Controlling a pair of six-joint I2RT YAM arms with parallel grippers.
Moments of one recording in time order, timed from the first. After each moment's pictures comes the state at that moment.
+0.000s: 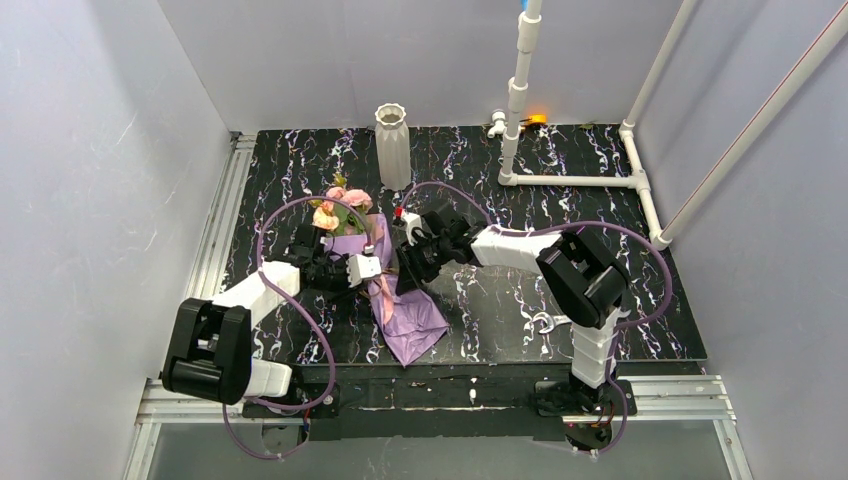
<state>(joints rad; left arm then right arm) -0.21 1.34 0.63 -0.45 0.55 1.07 0.81 1.90 1.18 -0.13 -0.64 0.23</state>
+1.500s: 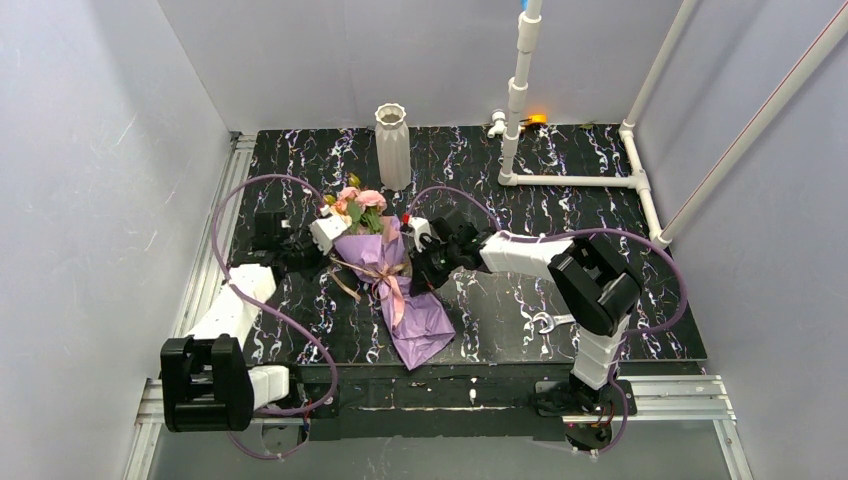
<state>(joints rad) -0.02 1.19 0.68 -0.41 0.55 0.79 0.81 1.85 1.10 -0.14 -0.57 0.18</state>
